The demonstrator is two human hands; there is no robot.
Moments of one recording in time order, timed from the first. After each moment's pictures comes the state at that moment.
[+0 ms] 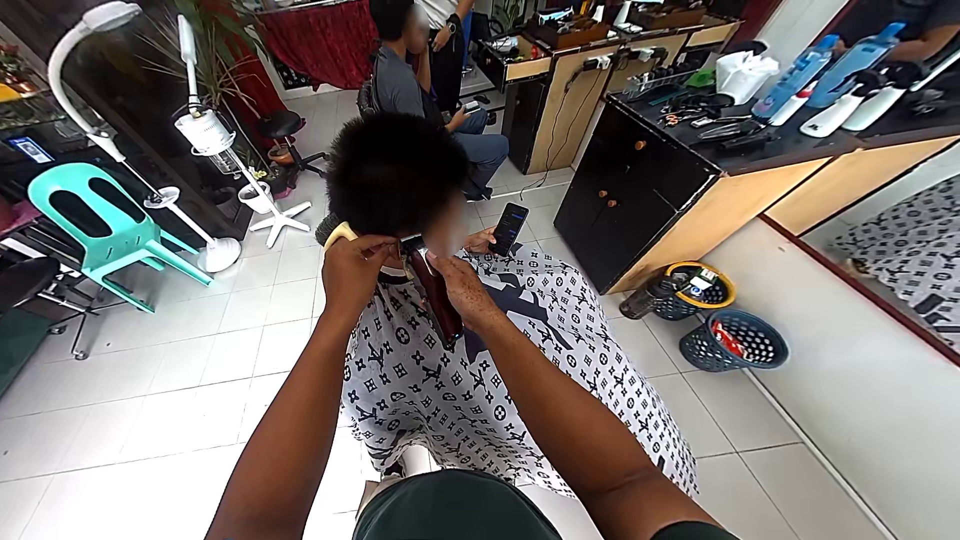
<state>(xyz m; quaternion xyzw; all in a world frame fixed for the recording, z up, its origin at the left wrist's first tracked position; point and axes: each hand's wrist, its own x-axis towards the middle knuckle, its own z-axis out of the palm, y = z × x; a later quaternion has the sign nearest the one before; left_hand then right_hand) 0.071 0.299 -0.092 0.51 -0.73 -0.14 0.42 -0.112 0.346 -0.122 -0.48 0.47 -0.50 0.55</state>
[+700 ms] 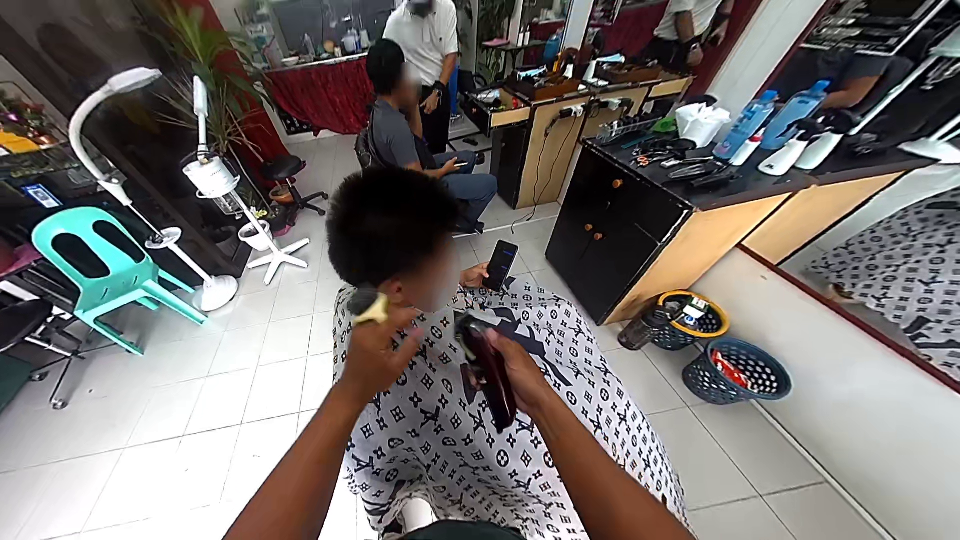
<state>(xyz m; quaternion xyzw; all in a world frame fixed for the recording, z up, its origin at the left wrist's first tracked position) 0.060 0.335 -0.114 0.30 -0.84 -0.16 0.43 -0.178 0.407 -0.169 -0.38 0.41 -0.55 0.62</state>
